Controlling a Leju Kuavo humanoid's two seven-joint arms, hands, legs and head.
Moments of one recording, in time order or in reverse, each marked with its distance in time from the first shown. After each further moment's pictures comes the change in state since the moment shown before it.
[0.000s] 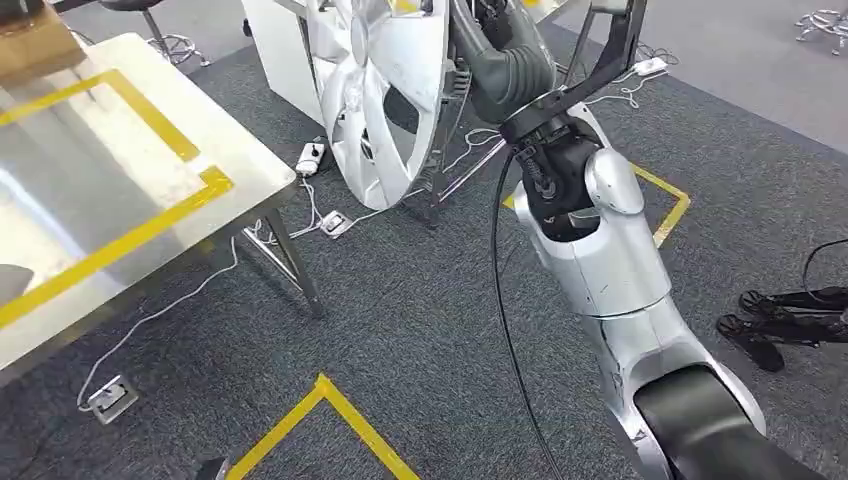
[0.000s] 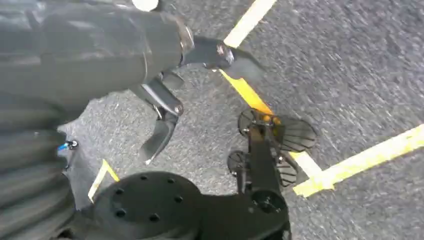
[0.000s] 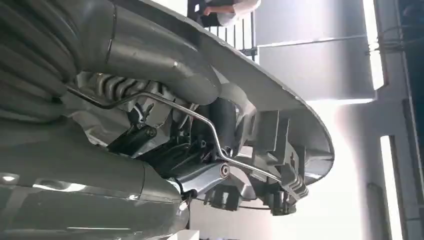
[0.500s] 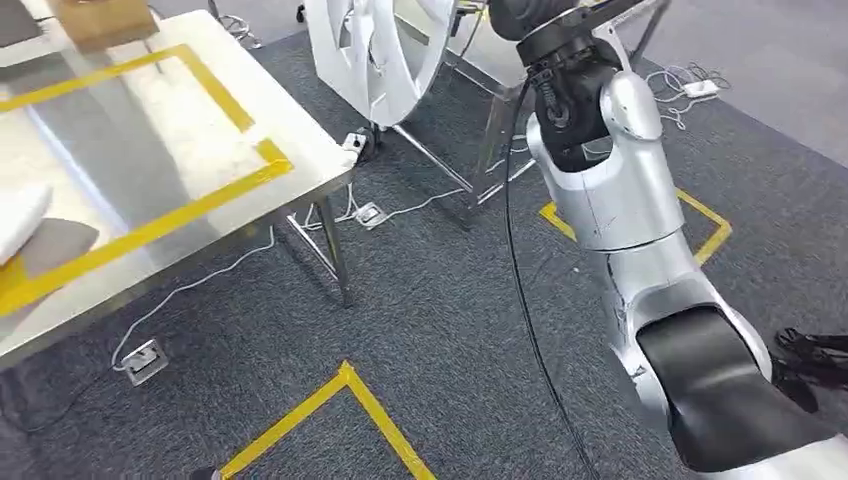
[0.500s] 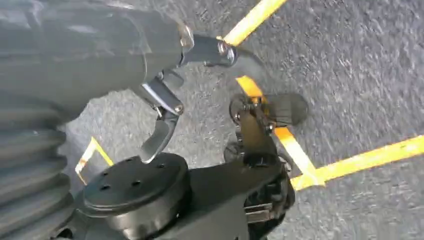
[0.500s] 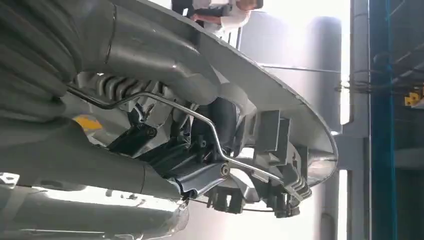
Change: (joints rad) left arm 0.000 -0.002 0.000 0.005 -0.004 -0.080 -0.036; right arm -0.171 -0.045 -0.066 0.139 0.031 0.077 -0.121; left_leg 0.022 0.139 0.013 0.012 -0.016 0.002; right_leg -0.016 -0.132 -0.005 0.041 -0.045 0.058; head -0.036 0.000
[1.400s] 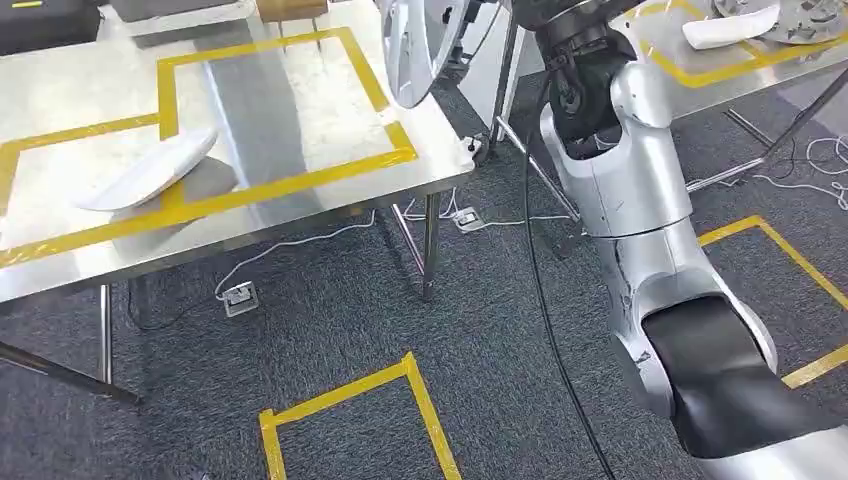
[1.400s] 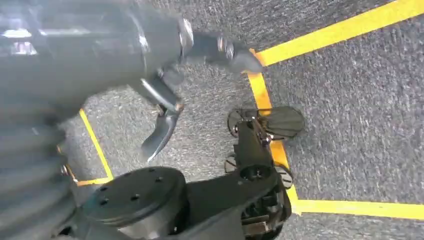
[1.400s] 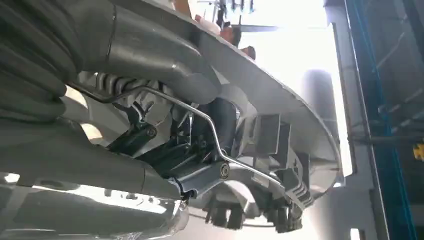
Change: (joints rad) left arm -0.003 0.014 0.001 0.013 -0.024 -0.008 0.000; right arm -0.013 -0.033 -0.031 0.038 0.031 -0.043 -0.001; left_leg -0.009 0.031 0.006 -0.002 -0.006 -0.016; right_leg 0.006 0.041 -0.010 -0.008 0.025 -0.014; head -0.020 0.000
